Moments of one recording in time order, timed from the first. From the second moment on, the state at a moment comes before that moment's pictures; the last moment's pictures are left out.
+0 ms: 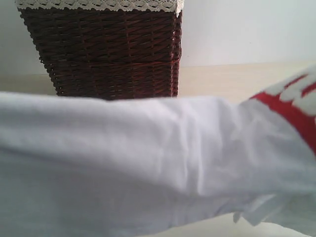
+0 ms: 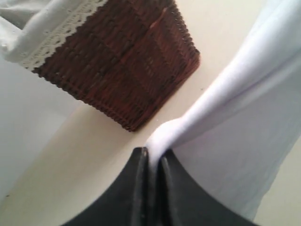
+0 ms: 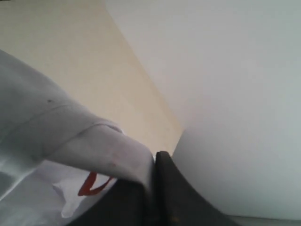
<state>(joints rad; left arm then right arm) -0.50 0.51 -1.06 -0.03 1.19 0.56 -0.32 0.78 -1.31 0.29 1.24 -1.31</state>
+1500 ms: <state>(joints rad) -0.36 0.35 -1.03 -0.62 1.23 0.72 -0.32 0.33 -1.12 0.80 1.24 -1.21</state>
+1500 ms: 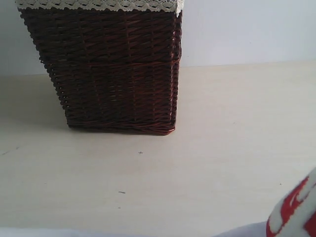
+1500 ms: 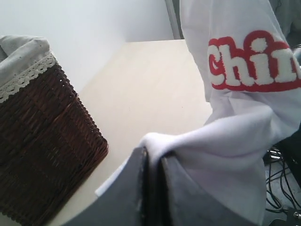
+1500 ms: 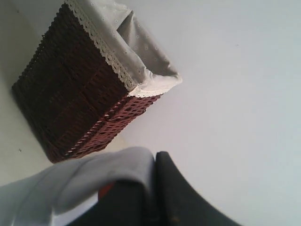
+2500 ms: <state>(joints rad) -0.36 0.34 -0.78 -0.30 1.05 0.61 -0.32 0.26 -0.70 0.62 0.99 -1.13</state>
